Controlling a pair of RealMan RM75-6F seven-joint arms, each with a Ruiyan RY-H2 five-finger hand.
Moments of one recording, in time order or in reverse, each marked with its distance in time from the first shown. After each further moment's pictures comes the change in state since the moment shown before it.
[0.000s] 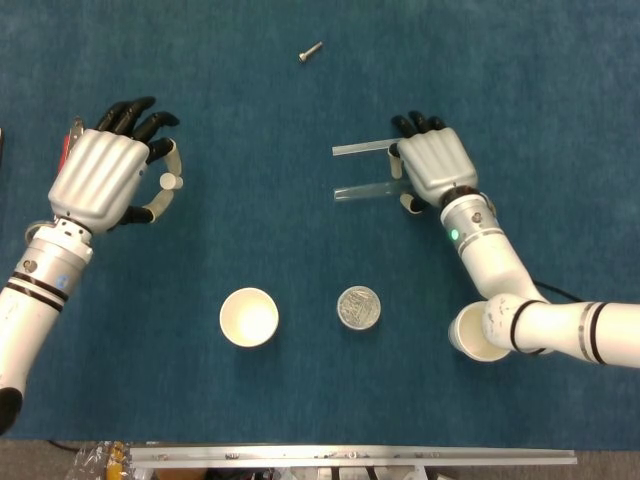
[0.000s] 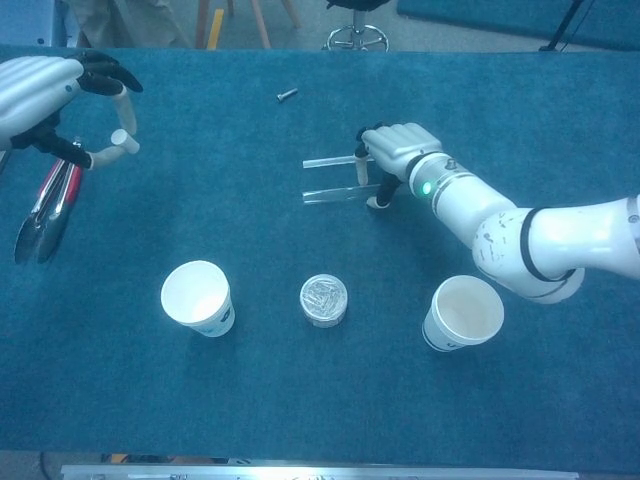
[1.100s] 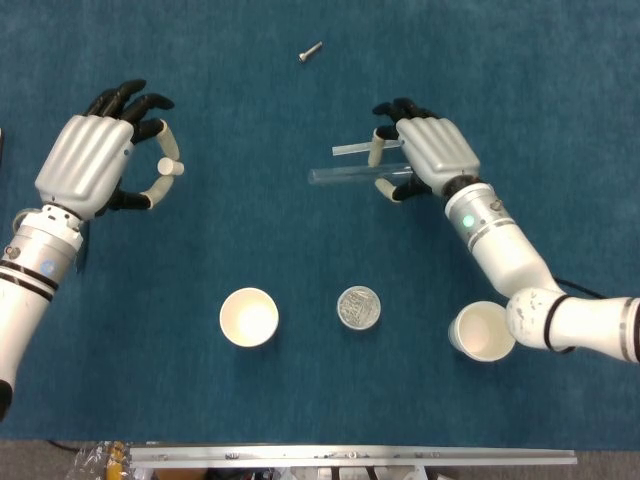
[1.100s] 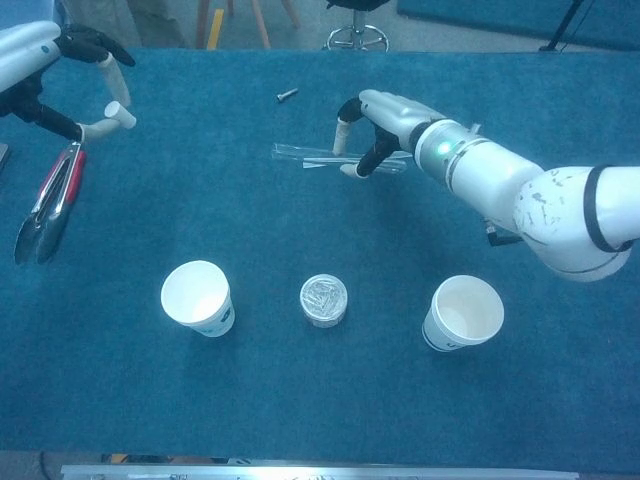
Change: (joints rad) left arm -0.010 0.085 -0.062 -0.092 -0.077 -0.051 -0.146; right arm -0.056 0.155 0.123 -0.237 -0.037 -0.054 0.300
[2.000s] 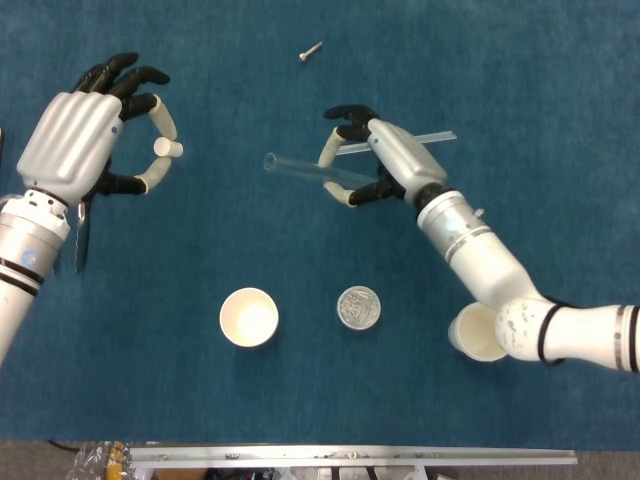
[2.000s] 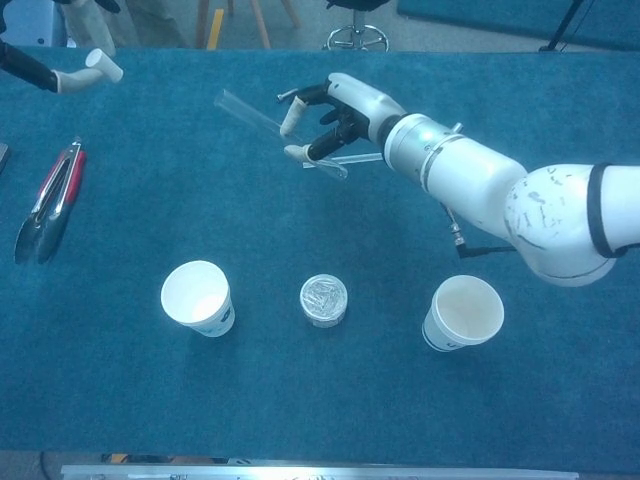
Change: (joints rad) left arm -0.027 0.169 -0.066 -0.194 -0.111 -0.014 0.021; right arm -0.012 -0.043 0.076 -0.065 -0.058 -0.026 0.354
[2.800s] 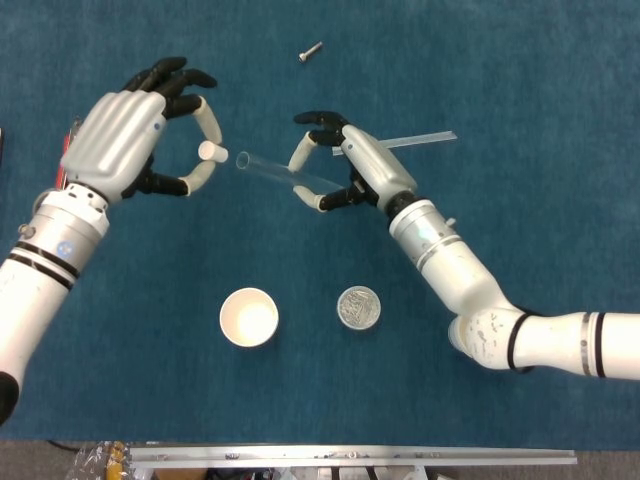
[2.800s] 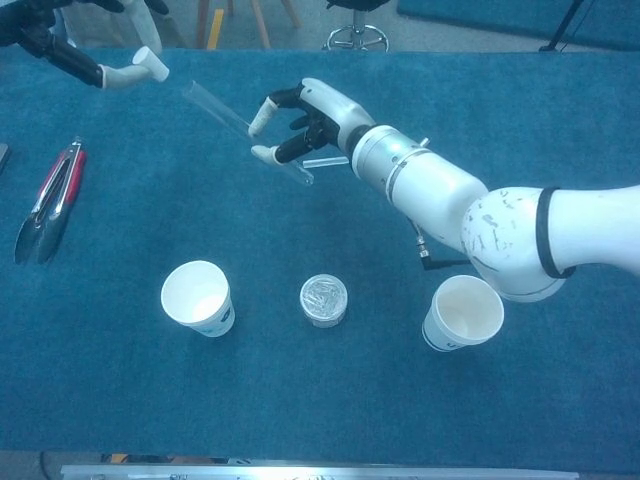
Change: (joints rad) left arm -0.090 -0.014 -0.040 -0.068 -0.139 -0.069 -0.005; right arm 0.023 -0.102 0.021 0.054 -0.042 0.027 0.089
